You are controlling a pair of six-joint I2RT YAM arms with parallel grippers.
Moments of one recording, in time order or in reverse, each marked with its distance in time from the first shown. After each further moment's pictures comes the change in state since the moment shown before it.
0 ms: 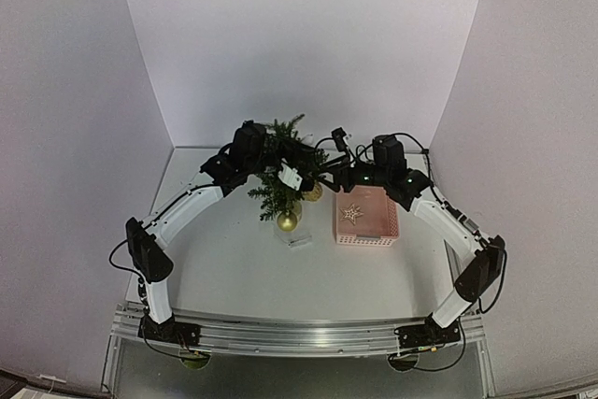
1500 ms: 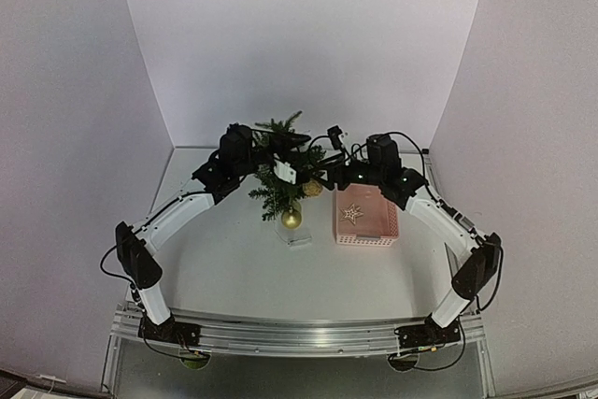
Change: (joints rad) left arm 0.007 -0.108 -0.170 0.271 -0.034 -0.114; right arm 0.021 0.035 0.035 0.003 0.081 0.018
